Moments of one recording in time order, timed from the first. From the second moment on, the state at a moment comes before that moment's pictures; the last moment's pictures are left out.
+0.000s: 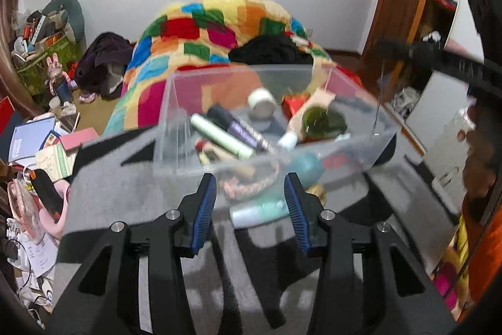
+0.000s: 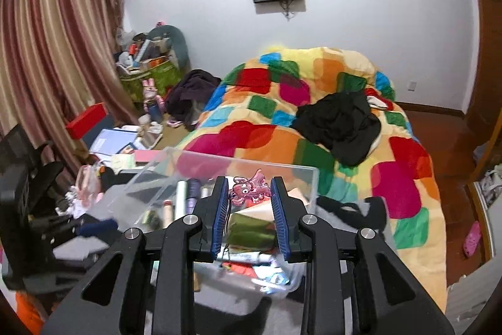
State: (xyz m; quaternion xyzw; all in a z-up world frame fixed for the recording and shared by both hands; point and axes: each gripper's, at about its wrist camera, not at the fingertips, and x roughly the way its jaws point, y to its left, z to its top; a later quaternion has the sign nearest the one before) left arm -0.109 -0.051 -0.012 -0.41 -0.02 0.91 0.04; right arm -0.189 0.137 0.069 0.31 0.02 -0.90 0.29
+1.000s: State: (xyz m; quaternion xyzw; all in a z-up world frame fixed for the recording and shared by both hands) left arm -0.091 -0.012 -0.052 -0.48 0.01 0.87 0.12; right arm -0.131 0.135 0.006 0.37 0.10 -0.85 0.35
